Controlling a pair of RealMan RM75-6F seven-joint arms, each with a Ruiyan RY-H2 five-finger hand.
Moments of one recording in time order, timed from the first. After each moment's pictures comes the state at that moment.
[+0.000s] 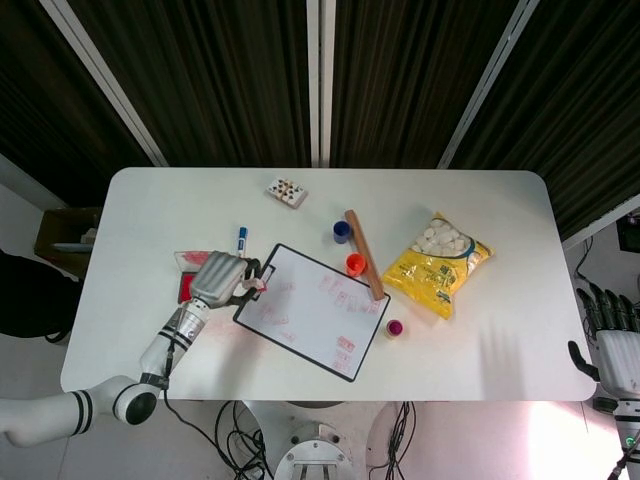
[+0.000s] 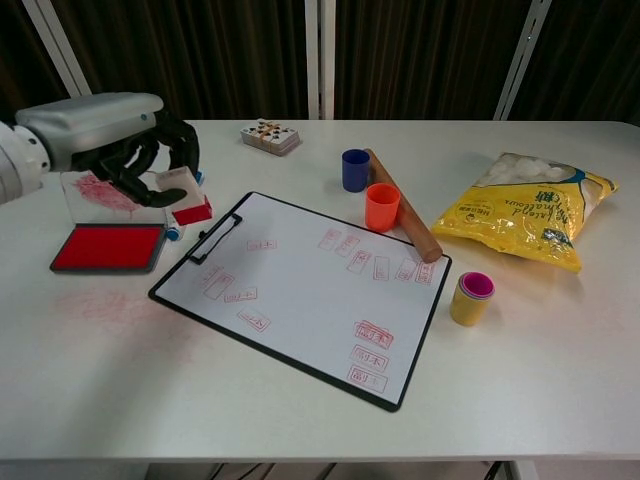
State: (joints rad) left arm -0.67 -1.55 -0.18 -1.52 1.22 0.97 0.30; right arm 0.03 -1.22 0.04 -1.32 -1.49 1.48 0.07
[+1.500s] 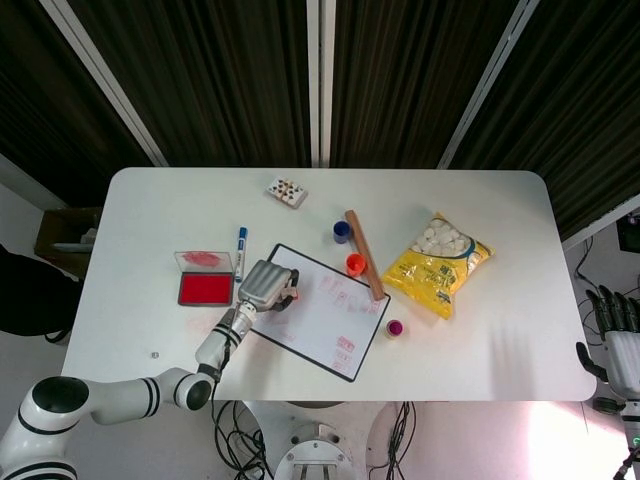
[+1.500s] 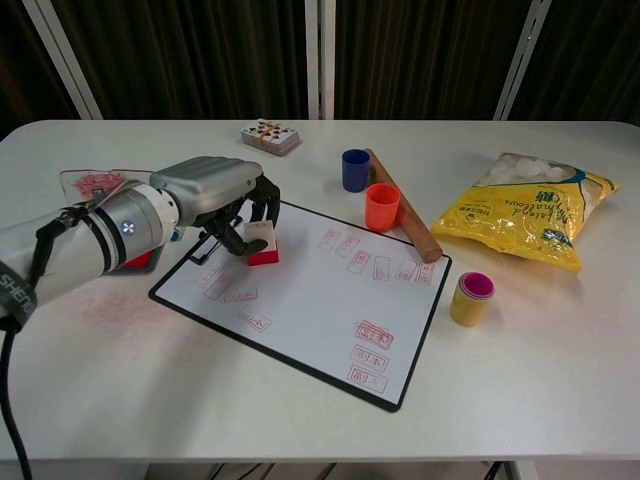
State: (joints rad) left arm -0.83 -1.84 -0.16 -1.22 1.06 0.88 0.39; right arm 0.02 -1.23 0.05 -1.28 -1.47 1.46 0.11
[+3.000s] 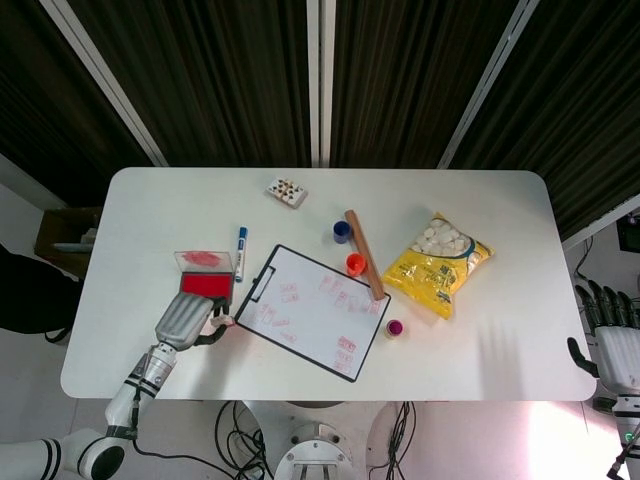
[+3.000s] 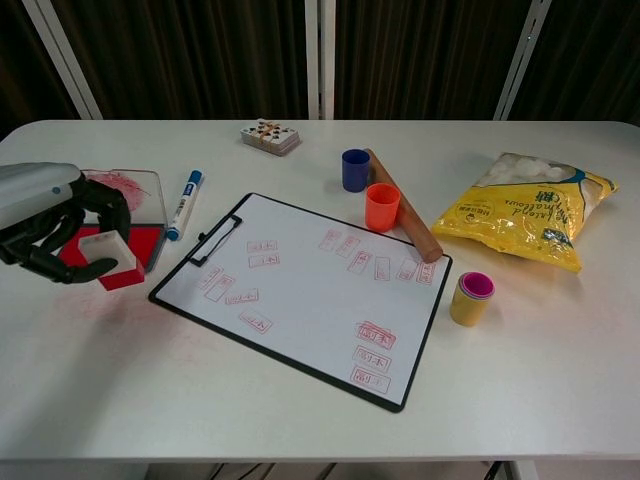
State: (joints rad) left arm -0.48 -1.49 0.05 -1.58 1.33 1.20 0.22; right arm 0.04 -1.21 0.05 -1.33 -1.49 1.46 0.06
